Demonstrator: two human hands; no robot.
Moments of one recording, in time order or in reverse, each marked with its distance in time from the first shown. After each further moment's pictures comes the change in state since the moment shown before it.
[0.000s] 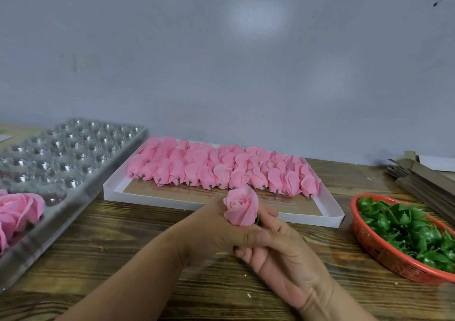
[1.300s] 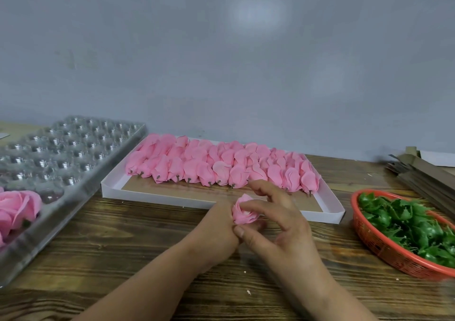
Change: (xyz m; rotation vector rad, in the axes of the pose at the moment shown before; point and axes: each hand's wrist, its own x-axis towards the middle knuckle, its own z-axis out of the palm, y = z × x) left_hand 0.017 -0.026 0.012 0.263 0.276 0.062; right_hand -0.004 -0.003 -0.005 -1.364 0.326 -0.599
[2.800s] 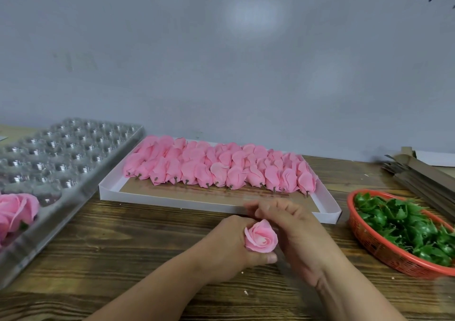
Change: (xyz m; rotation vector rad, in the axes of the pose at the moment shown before) left_hand -0.004 -0.006 0.012 0.140 -0.153 0.049; right_hand 0.013 0.005 -0.017 0.779 -0.089 0.754
